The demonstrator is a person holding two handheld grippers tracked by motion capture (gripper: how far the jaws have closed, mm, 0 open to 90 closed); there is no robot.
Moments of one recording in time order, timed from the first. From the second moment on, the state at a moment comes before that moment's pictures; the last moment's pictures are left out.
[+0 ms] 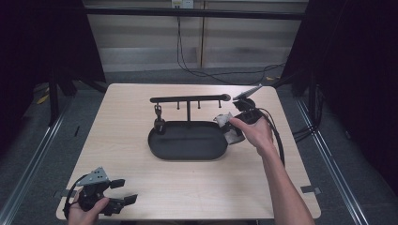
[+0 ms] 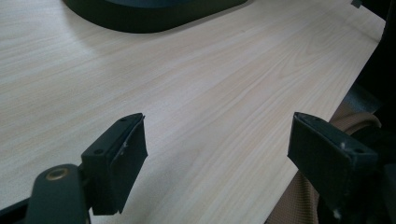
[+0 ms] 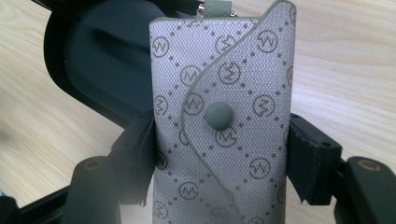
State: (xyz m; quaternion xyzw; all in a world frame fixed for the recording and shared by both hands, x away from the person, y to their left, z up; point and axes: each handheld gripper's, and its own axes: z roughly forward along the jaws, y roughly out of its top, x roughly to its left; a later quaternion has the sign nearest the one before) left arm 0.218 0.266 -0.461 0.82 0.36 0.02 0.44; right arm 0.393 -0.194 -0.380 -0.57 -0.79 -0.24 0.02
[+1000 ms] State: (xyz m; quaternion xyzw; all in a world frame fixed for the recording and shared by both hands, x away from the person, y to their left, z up) left arm 0.217 0.266 -0.461 0.83 0.36 0.03 0.44; right arm 0.402 -0.178 -0.426 -0.59 -0.75 -0.28 0.04
